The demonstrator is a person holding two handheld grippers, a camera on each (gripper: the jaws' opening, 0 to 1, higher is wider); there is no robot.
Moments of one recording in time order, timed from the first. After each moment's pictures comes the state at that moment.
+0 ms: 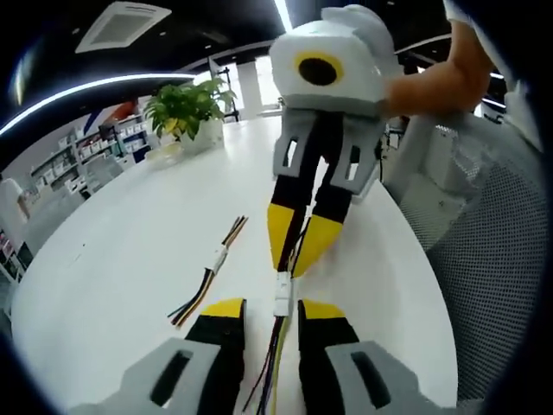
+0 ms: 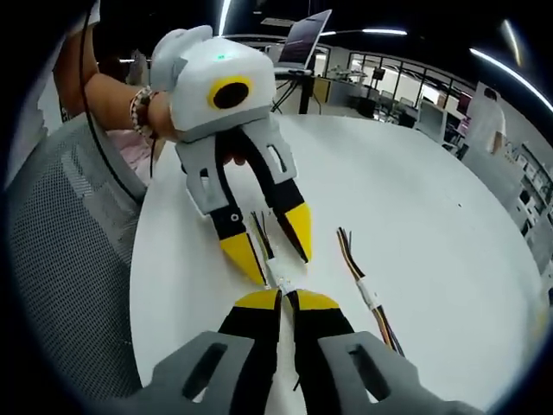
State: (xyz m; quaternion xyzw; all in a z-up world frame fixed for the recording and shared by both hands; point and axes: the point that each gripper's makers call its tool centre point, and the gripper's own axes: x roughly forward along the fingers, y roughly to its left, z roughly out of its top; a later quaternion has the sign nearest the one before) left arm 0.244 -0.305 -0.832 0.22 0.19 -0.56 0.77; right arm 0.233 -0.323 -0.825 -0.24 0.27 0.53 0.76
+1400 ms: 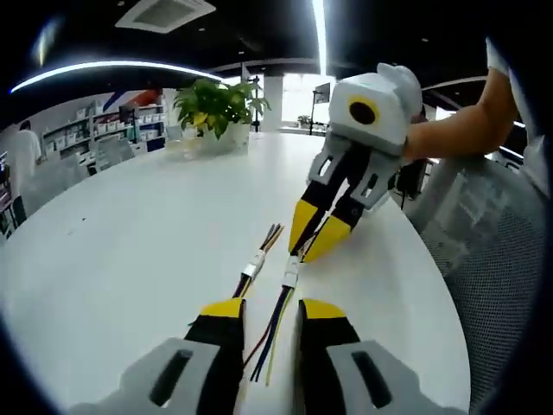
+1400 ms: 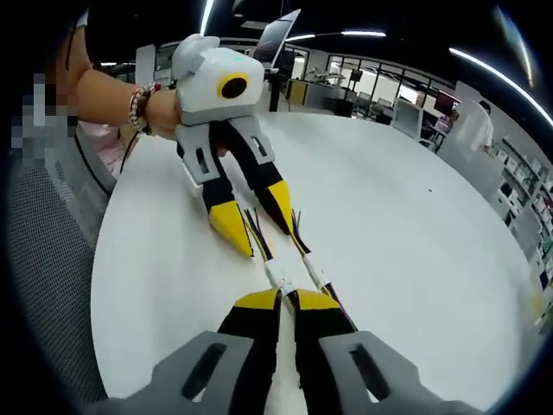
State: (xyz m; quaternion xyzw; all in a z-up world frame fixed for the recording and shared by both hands) left arm 0.289 -0.320 -0.839 0.13 0.21 -0.56 0.79; right arm 0.278 -0.354 -0.839 -0.25 0.26 0.50 0.79
